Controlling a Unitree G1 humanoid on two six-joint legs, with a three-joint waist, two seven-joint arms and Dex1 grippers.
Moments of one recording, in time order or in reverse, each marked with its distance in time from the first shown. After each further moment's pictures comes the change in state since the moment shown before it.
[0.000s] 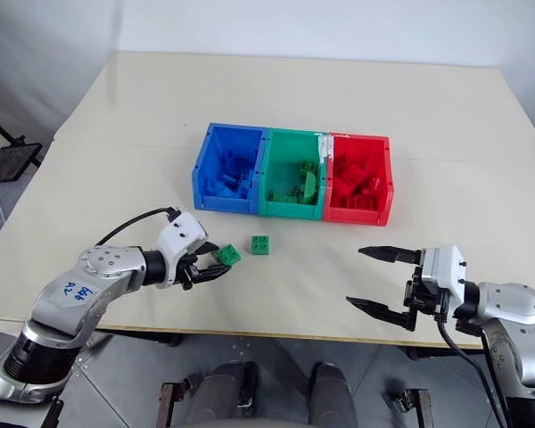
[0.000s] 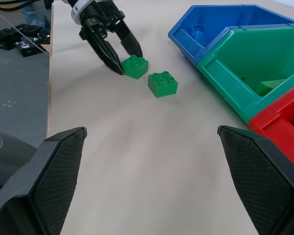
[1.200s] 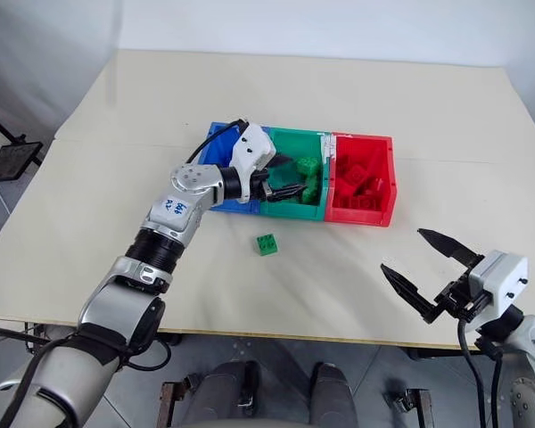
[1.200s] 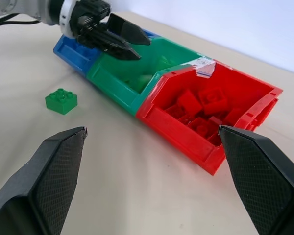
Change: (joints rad) left arm -0.632 -0.435 -0.017 0.996 0.145 -0.793 -0.142; right arm 0.212 0.140 -0.226 -0.182 0.021 -0.015 -0.367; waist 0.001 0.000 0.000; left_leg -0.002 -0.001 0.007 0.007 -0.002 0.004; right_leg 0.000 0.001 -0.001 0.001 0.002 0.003
